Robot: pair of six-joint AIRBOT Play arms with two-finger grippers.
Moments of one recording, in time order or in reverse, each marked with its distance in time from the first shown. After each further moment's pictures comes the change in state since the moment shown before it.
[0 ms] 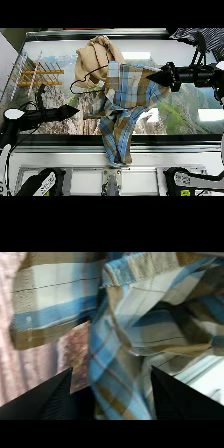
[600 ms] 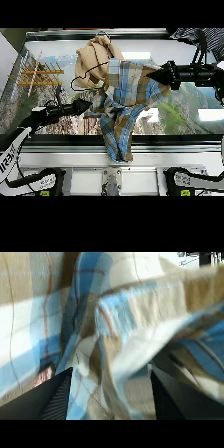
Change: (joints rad) left arm -0.173 -0.364 0.051 -0.402 0.115 0.232; right arm 0.000 0.007 0.000 0.007 -0.026 0.035
